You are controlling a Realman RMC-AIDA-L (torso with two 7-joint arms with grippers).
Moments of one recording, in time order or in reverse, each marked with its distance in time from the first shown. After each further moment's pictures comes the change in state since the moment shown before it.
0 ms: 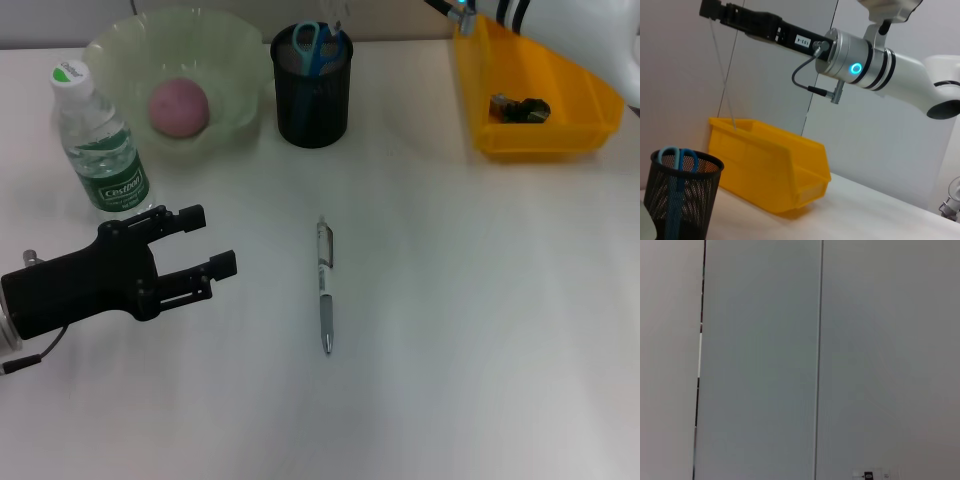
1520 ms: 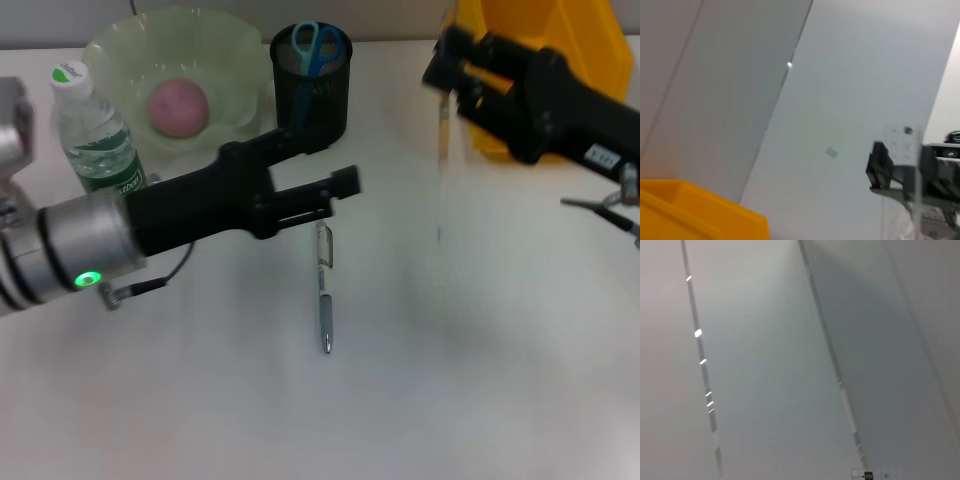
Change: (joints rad) left arm -0.262 -0.018 0.018 -0.264 -0.121 -0.030 0.021; right arm -0.522 -0.073 0.014 -0.139 -0.208 -0.824 0.287
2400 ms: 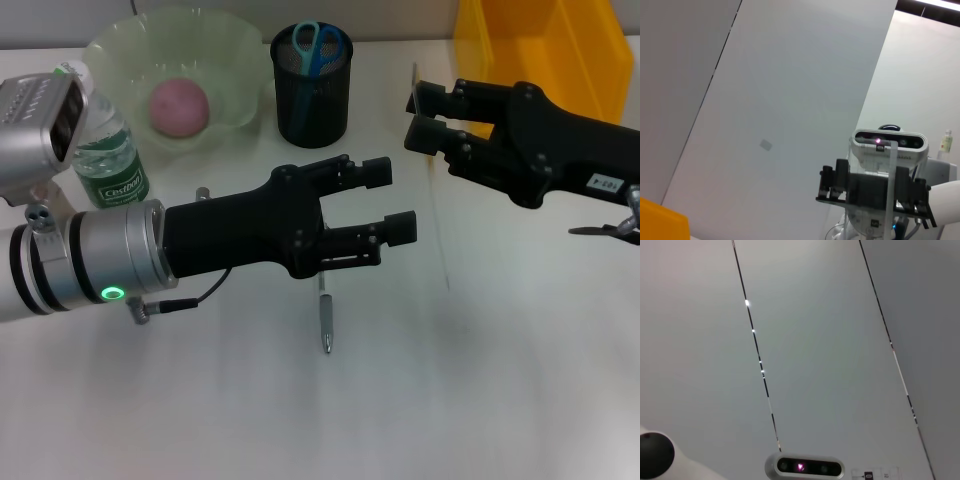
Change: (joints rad) left arm -0.059 -0.002 0.087 -0.041 0.005 0.095 -0.008; right arm 0.048 -0.042 0.009 -0.016 -0.152 -0.088 0.105
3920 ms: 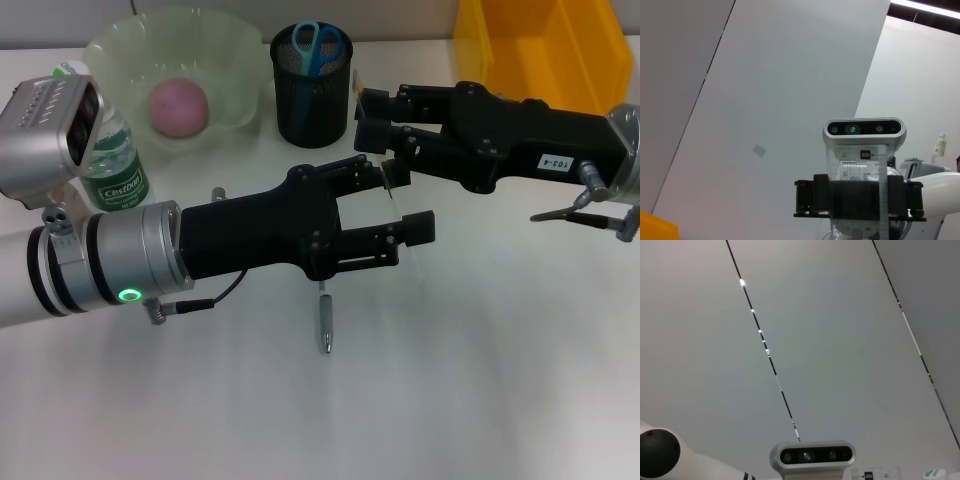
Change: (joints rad) left arm -0.032 0.000 -0.001 -0.074 -0.013 -0.004 0.057; right arm 0.091 0.007 -0.006 0.001 -0.070 0.052 0.159
